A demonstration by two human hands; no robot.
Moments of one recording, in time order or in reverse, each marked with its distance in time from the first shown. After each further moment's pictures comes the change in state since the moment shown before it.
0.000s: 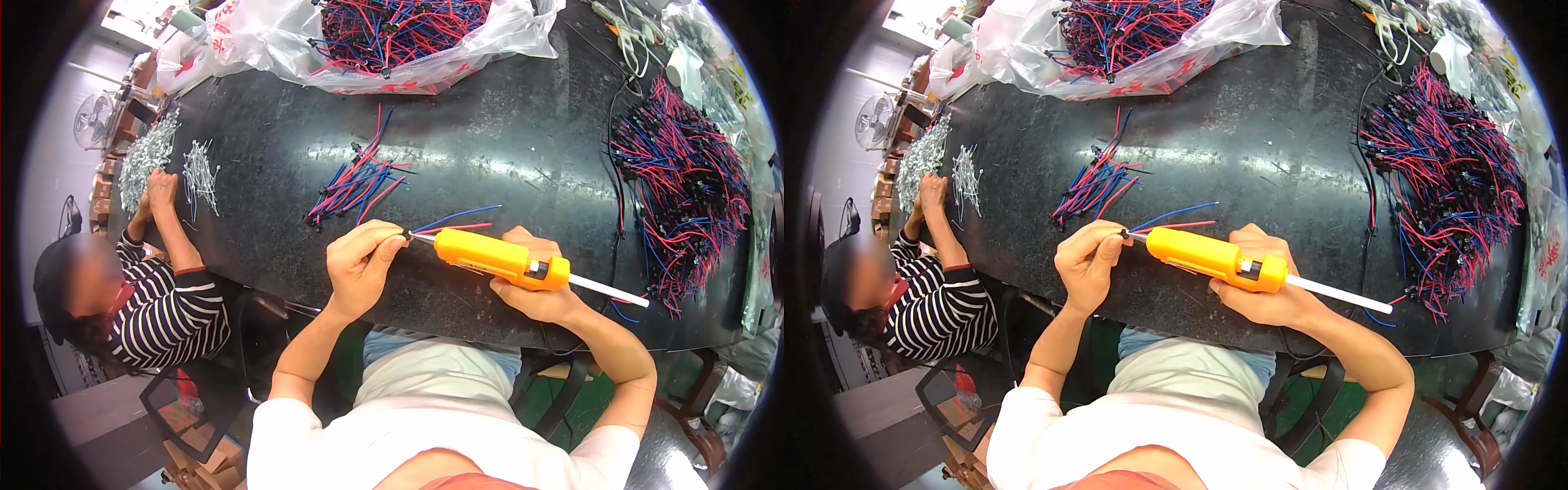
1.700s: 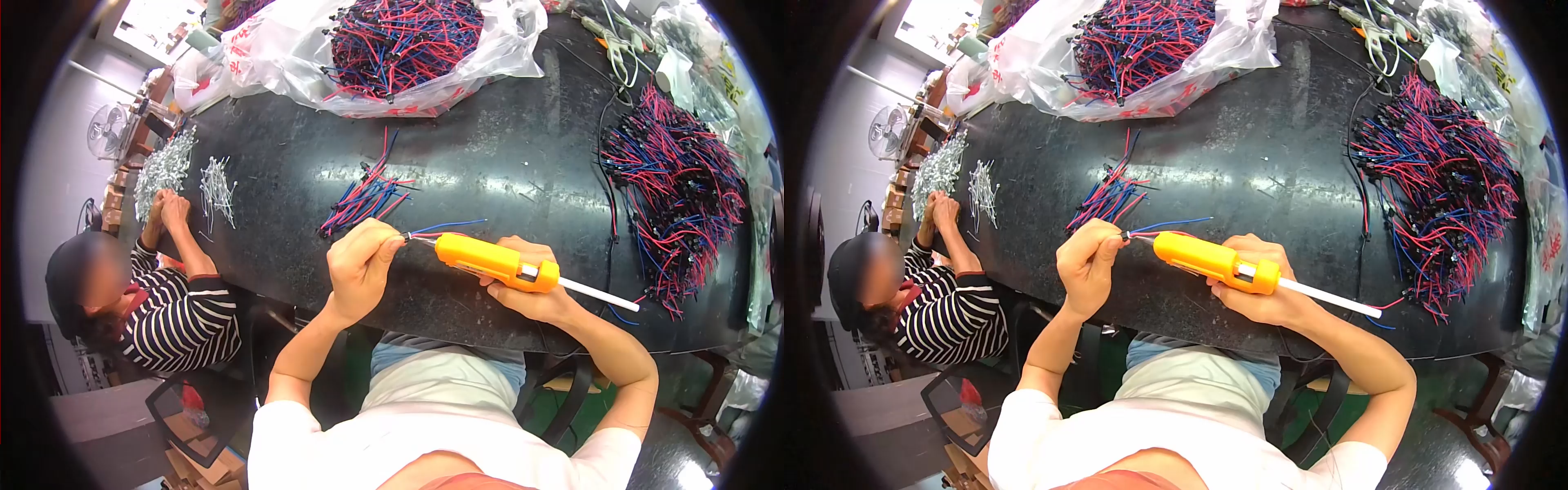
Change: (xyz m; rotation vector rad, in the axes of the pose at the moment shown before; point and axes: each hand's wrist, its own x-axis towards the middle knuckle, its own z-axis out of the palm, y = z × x) left_hand 0.022 0.021 -0.008 0.165 0.006 0.200; right_hand -0.001 -0.003 0.002 0.066 0.069 0.010
